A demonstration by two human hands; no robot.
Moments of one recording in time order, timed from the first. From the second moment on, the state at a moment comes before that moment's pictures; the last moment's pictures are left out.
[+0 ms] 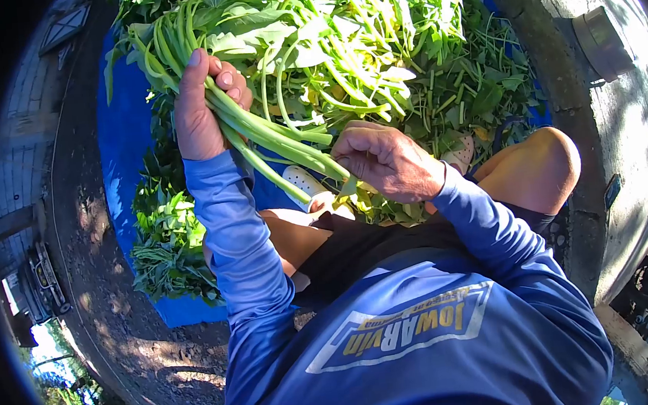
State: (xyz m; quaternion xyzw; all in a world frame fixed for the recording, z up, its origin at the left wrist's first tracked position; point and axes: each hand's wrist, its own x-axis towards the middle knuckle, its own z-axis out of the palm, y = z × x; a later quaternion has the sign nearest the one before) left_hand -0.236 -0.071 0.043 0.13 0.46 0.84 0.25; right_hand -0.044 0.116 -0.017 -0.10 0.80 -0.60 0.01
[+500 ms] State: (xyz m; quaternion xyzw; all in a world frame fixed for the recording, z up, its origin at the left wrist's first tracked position) left_hand -0.242 -0.076 0.059 0.09 0.59 0.79 0.11; right_hand -0.238 0.250 -0.129 0.24 0.89 -0.30 -0.25
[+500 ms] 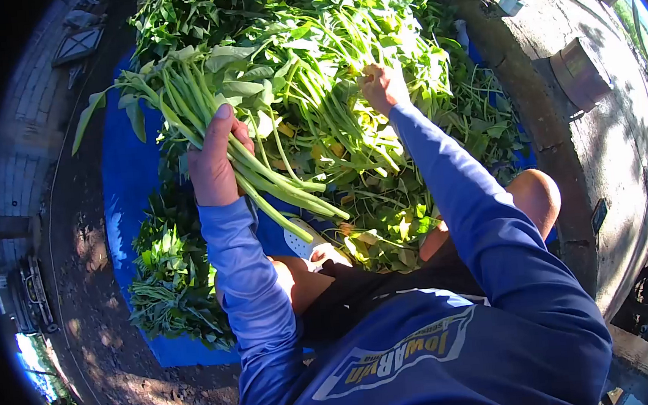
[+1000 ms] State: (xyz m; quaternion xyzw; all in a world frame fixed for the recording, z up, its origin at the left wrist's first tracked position) left_hand -0.233 -0.067 0.047 0.12 0.64 0.75 0.14; right_hand -0.127 0.224 -0.003 0.18 0.60 -0.77 -0.12
